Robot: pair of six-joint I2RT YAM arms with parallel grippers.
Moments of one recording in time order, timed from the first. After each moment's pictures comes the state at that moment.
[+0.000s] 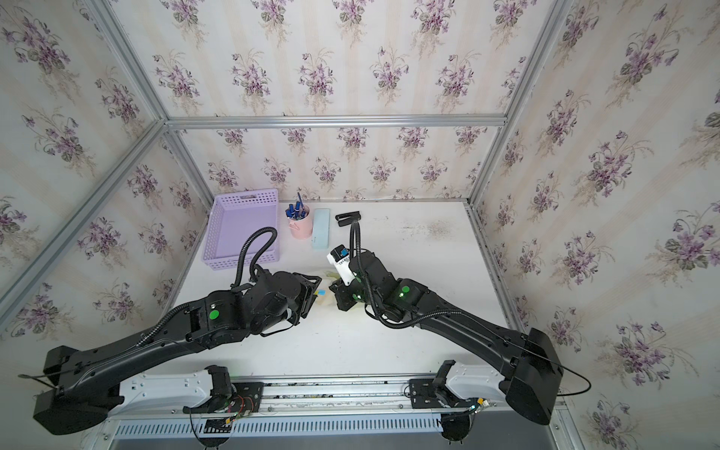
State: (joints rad) left arm -1.10 1.10 1.16 -0.75 -0.43 -1.96; right arm 0.93 1.23 0.97 -0.35 -0.13 0.28
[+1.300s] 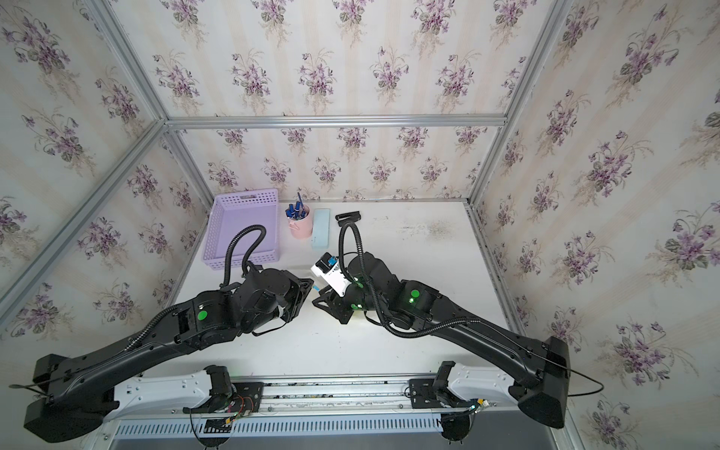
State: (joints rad) left arm -1.06 1.06 1.15 -0.75 -0.40 -1.86; right arm 1.05 1.16 1.10 -0.48 -0.25 0.14
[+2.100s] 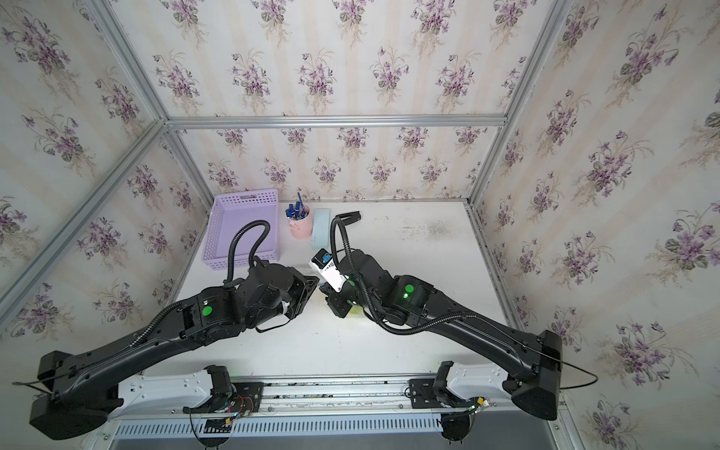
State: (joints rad) left arm -1.05 1.10 1.18 -0.73 -0.36 -1.81; right arm 1.06 1.22 1.20 -0.58 -0.04 0.07
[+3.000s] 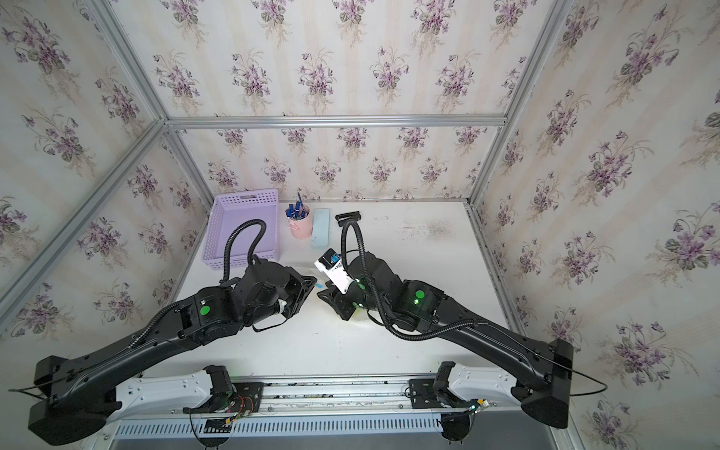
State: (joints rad) left arm -1.01 1.08 1.15 -0.72 -0.31 -1.75; right arm 1.06 1.15 1.15 -0.53 -0.09 0.10
